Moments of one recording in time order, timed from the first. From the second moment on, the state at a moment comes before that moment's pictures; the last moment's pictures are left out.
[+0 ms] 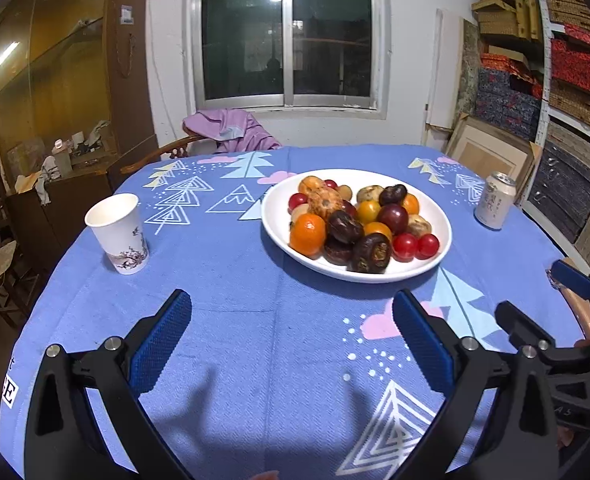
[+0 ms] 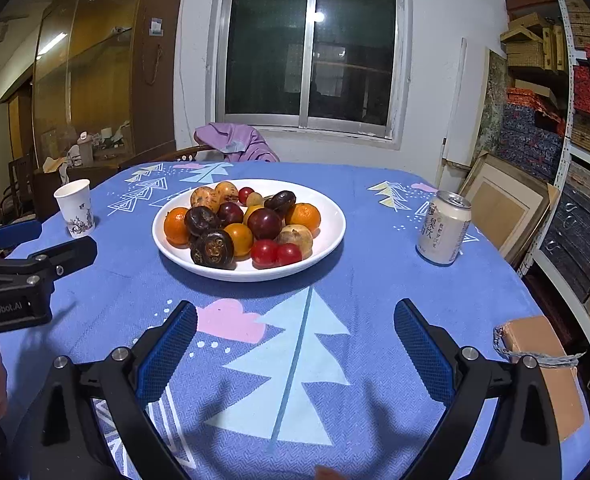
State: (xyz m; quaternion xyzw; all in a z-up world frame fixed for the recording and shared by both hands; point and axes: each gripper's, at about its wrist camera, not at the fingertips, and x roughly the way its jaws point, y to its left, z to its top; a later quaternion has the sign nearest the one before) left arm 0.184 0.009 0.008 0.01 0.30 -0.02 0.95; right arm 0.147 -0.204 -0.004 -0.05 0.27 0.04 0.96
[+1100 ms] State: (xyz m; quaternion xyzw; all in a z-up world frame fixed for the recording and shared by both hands) left arm 0.175 -0.007 0.005 0.03 0.30 -0.03 0.95; right arm 0.147 -0.201 -0.004 -0.05 0.27 0.05 0.96
